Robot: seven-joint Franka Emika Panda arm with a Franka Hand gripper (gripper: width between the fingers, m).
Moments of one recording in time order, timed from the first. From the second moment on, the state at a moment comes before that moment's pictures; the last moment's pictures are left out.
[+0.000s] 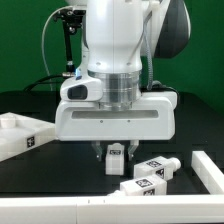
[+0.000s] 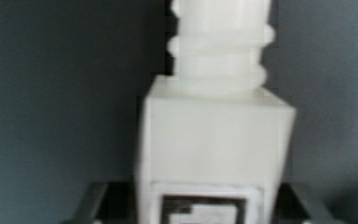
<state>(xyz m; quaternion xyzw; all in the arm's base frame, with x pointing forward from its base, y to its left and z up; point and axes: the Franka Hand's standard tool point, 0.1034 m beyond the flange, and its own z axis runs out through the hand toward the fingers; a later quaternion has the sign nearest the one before) 0.515 0.000 0.010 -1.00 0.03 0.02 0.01</state>
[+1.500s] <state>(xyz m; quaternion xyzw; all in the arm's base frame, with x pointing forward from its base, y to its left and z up) 0.409 0.083 0.026 -1.00 0.09 0.00 0.00</state>
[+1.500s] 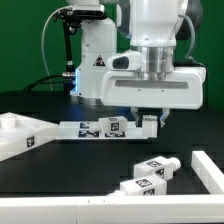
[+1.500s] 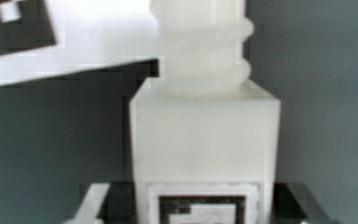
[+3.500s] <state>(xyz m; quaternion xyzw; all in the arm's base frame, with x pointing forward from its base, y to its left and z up) 0.531 0.060 0.055 -0.99 0.16 0.06 0.03</state>
